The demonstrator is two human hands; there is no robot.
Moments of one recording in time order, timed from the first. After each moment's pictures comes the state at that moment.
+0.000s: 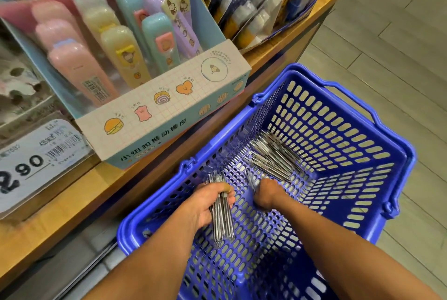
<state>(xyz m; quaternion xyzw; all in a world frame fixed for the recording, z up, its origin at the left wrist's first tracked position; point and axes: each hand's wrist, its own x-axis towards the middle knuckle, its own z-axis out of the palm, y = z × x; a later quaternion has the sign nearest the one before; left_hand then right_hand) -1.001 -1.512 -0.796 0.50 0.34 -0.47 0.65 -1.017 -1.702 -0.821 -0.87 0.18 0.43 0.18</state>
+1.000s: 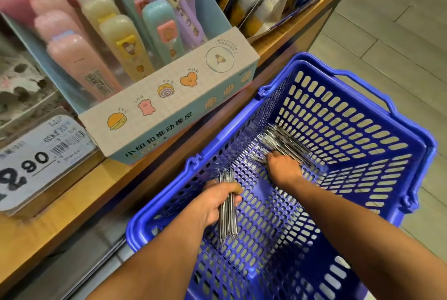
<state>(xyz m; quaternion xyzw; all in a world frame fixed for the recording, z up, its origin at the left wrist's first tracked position) -1.007 -1.515 -0.785 0.53 0.35 -0.45 0.63 -0.990 -1.732 -0.858 -0.97 0.03 0.25 0.00</state>
